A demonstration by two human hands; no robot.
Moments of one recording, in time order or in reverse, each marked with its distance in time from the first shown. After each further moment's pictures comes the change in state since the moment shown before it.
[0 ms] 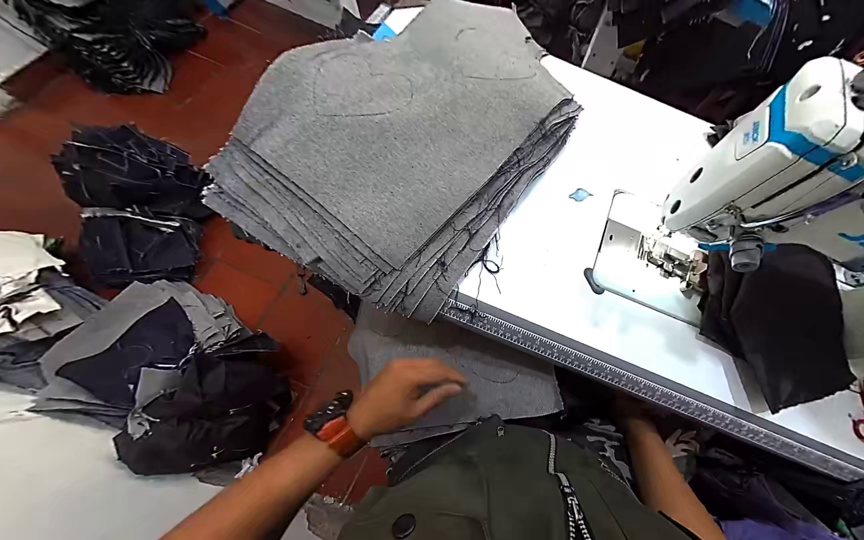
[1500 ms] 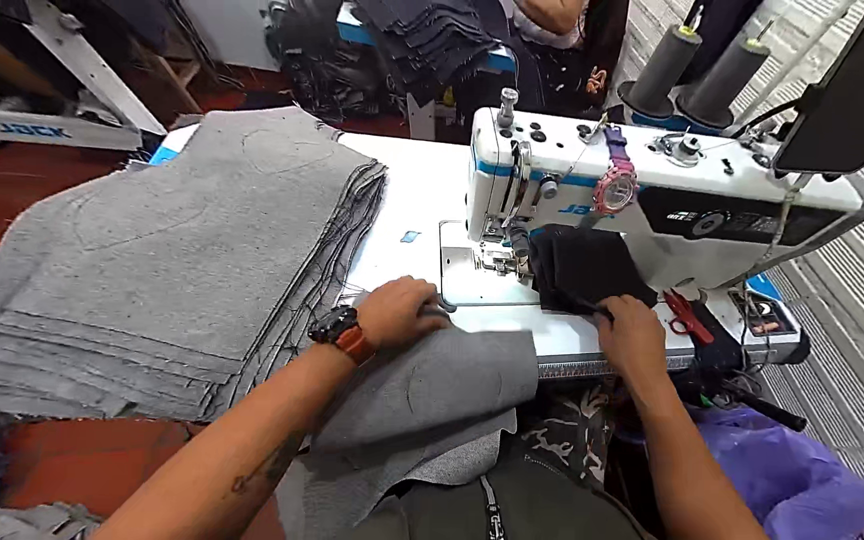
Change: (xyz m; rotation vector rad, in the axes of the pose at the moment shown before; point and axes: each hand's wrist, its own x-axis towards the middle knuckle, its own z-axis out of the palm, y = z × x) left_hand 0.250 0.065 0.023 0.337 -0.440 0.256; right_hand -0.008 0.120 -0.083 0.070 1.140 -0.350
